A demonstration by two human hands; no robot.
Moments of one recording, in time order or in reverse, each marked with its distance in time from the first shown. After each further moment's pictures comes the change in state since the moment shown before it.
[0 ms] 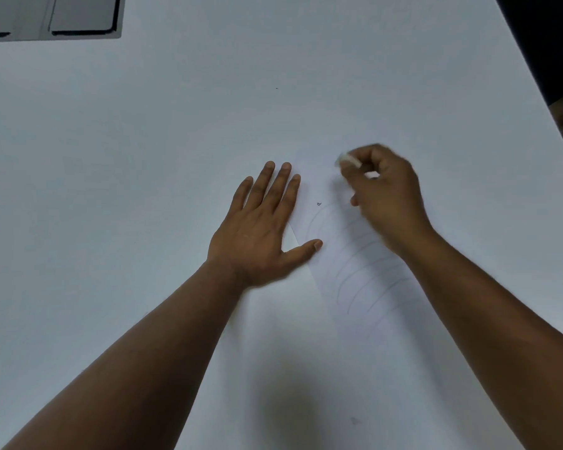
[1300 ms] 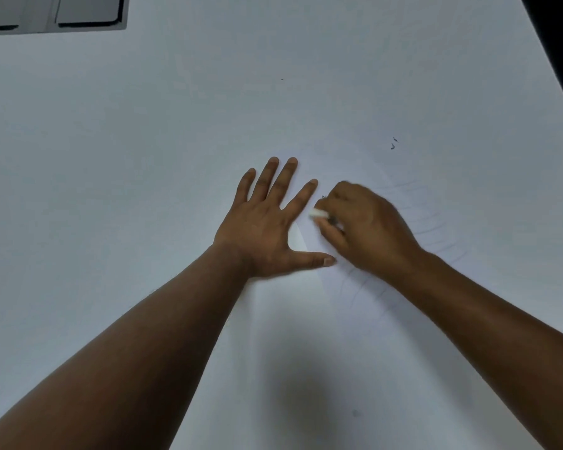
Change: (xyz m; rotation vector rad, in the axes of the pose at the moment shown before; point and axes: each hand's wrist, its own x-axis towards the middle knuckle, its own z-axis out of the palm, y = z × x) left_hand 0.004 0.000 -0.003 0.099 -0.157 0.012; right_hand -0.028 0.033 0.011 -0.607 -0.257 -0.675
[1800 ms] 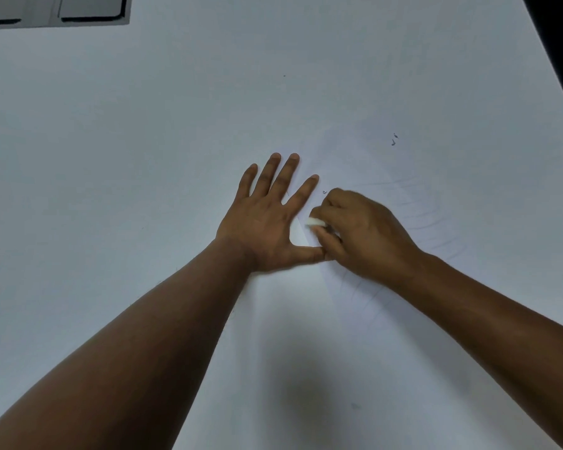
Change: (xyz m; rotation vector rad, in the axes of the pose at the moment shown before) left_hand 0.000 0.000 0.001 -0.010 0.017 0.002; right_hand -0.008 -0.010 -0.002 -0.023 -0.121 -0.053
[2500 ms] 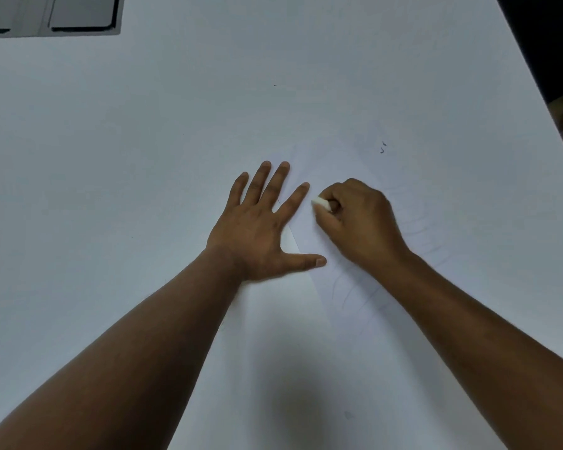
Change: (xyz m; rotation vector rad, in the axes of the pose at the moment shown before) left_hand 0.000 0.001 0.000 -0.013 0.008 -0.006; right_hand 0.014 0.015 0.005 0.112 0.216 0.324
